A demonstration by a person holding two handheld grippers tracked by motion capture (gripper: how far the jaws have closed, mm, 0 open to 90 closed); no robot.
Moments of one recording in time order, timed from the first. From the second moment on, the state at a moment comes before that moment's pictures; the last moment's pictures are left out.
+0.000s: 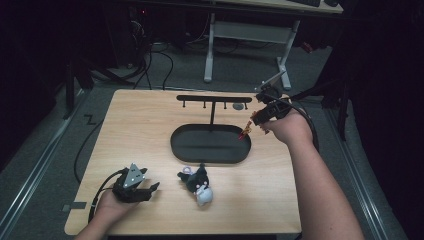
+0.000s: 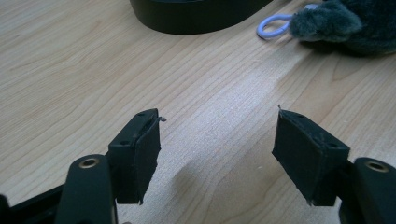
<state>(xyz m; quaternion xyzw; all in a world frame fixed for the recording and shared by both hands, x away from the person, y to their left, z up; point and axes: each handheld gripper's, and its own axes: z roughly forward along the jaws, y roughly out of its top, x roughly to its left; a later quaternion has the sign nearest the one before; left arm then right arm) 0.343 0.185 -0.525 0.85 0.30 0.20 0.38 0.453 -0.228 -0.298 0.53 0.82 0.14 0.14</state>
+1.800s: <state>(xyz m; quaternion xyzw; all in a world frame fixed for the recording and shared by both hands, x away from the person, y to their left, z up) 0.343 0.183 -0.528 0.86 0.29 0.20 0.38 0.488 -0.238 -0.352 0.57 0.80 0.16 0.13</state>
